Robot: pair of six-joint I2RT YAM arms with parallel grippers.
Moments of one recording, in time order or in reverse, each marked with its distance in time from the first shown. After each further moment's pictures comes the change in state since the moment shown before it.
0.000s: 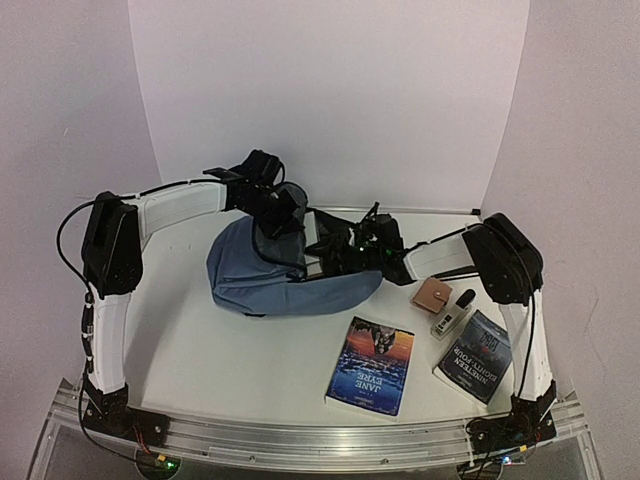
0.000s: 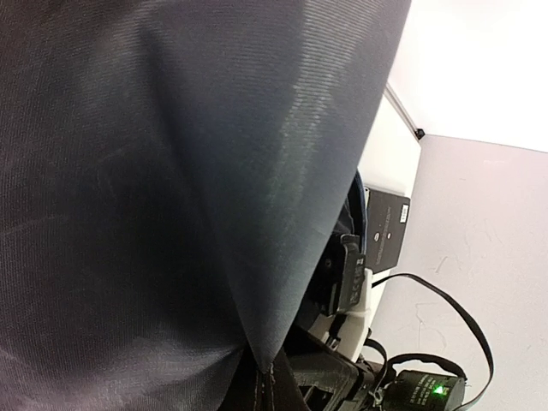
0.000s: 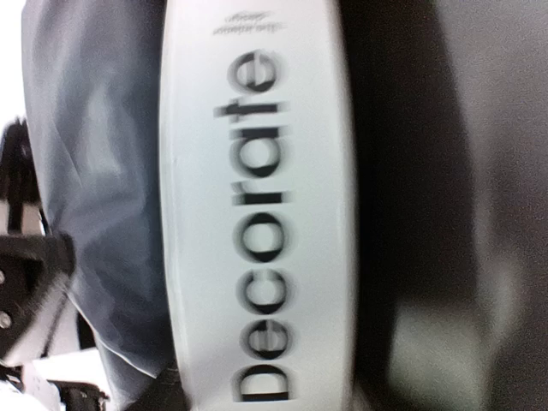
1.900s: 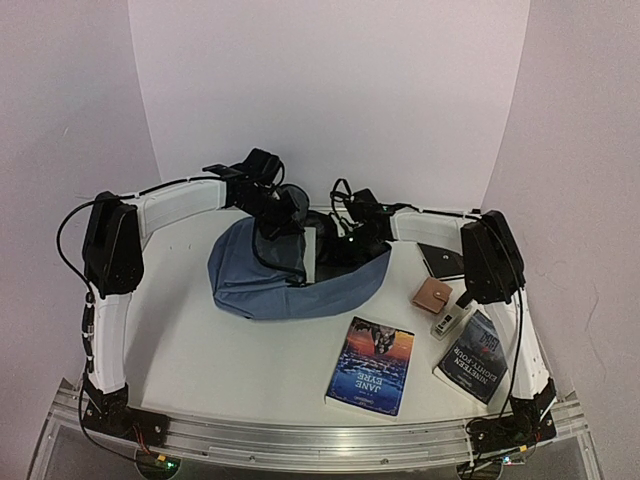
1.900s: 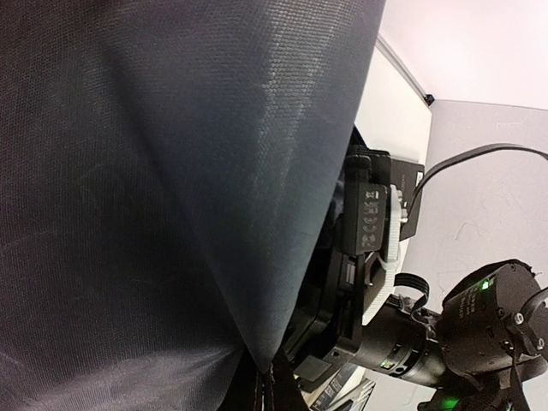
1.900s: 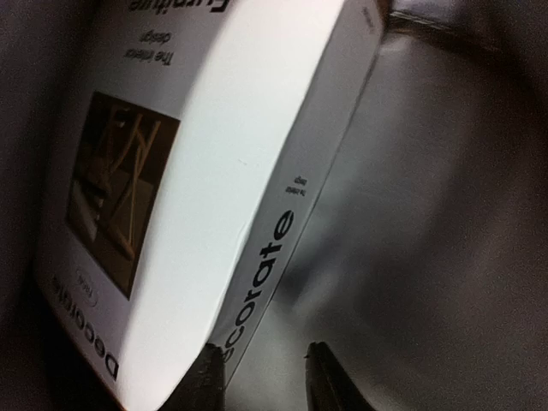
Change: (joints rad) left arm 0.000 0.008 0.036 -0.082 0.052 0.115; right arm -0.007 0.142 0.570 -1.002 0.244 -0.927
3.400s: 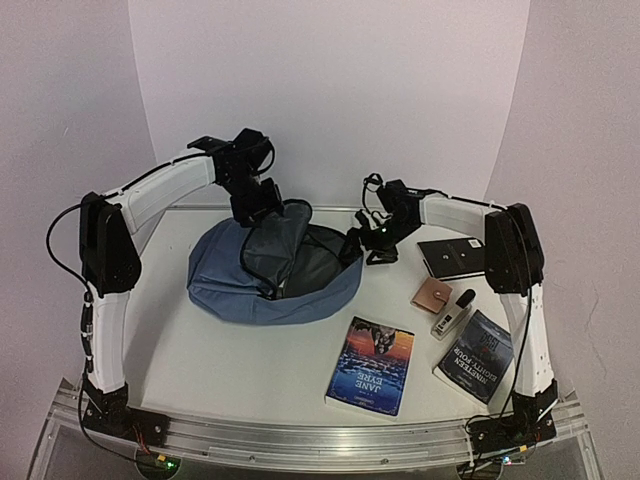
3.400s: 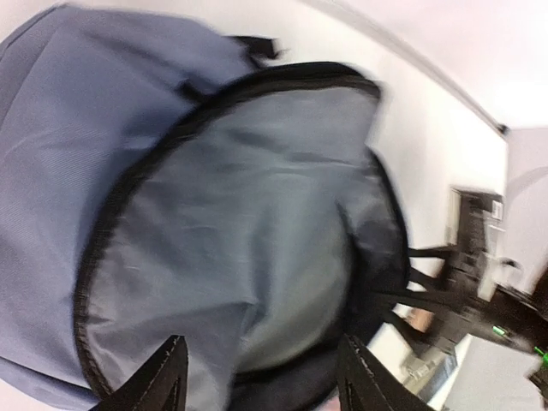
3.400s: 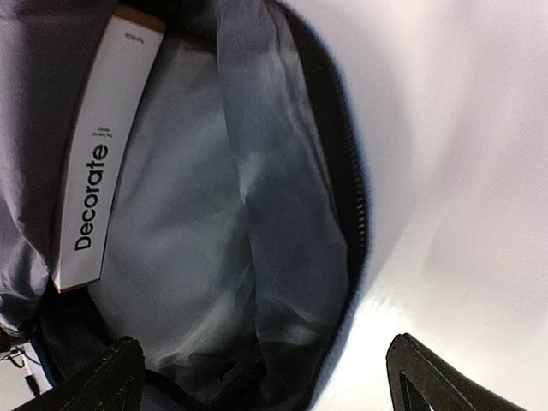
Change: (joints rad) left arm 0.026 -0.008 0.218 -0.398 -0.270 0.193; right arm -0.153 -0.078 -0.032 -0.212 -0.071 -0.113
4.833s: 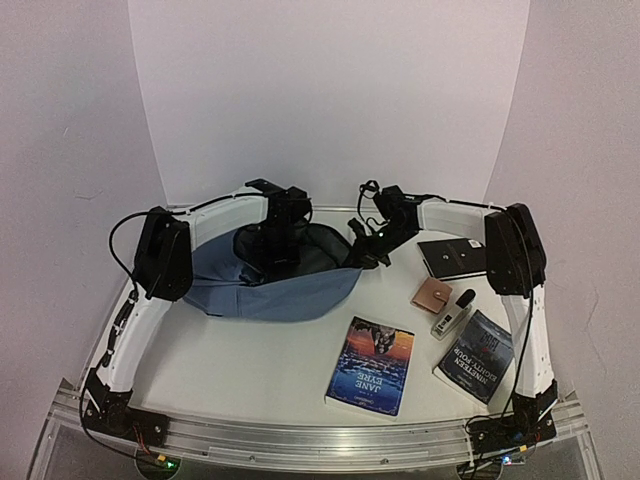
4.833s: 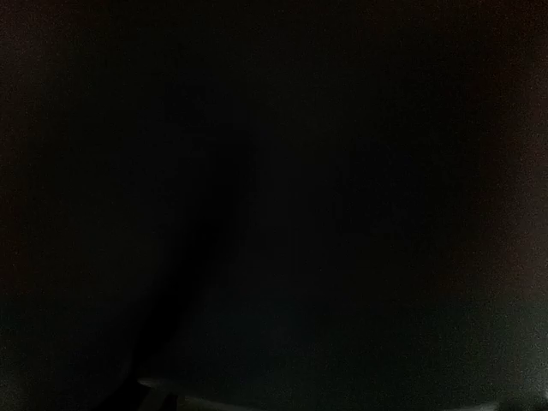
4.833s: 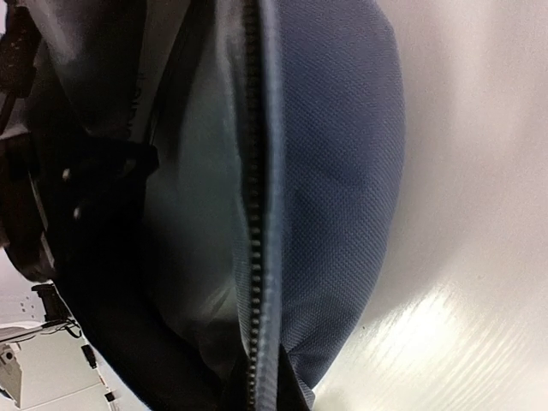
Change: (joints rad) left arm -0.094 0.364 0.172 -0.213 -0.169 -0.096; right arm 0.025 -0.028 -0.077 0.025 -0.190 0.092
